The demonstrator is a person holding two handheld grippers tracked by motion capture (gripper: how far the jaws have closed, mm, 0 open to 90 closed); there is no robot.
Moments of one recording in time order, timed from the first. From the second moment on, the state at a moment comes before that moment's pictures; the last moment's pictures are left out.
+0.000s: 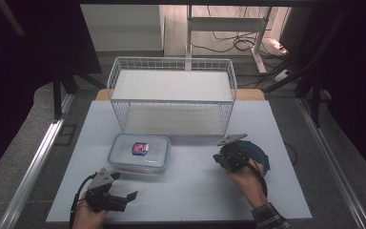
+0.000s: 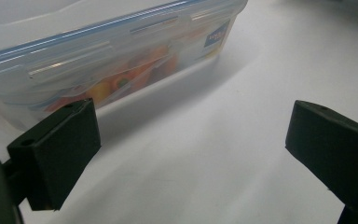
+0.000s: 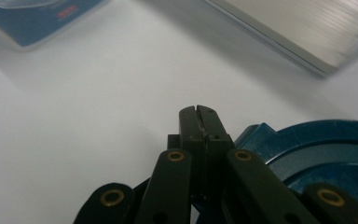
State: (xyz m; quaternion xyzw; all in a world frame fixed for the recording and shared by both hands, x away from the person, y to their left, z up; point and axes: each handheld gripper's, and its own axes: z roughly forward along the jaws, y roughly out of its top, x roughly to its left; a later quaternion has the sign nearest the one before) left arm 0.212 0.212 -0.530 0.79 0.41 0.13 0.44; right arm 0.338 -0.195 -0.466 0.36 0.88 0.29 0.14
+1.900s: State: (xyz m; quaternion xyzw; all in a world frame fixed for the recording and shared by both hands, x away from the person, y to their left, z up) left arm 0.301 0.271 -0.525 0.78 0.48 0.16 0.37; right arm 0.325 -0.222 -0.467 0.32 0.85 0.38 0.15
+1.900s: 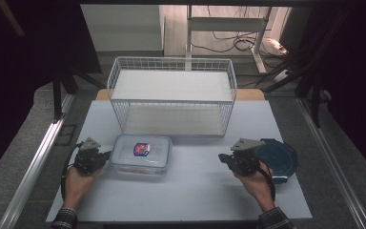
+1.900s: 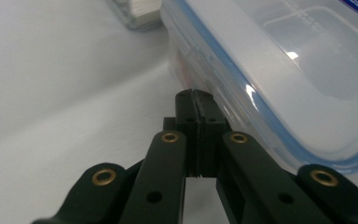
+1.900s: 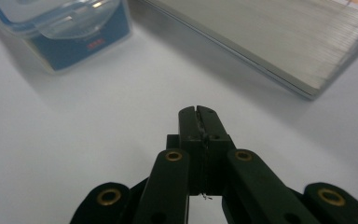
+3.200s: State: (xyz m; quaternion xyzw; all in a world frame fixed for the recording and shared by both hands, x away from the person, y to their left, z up) left arm 0.322 0.189 -0.525 0.79 0.45 0.11 0.40; right arm 0.359 -0.167 -0.500 0.36 0.86 0.36 0.13
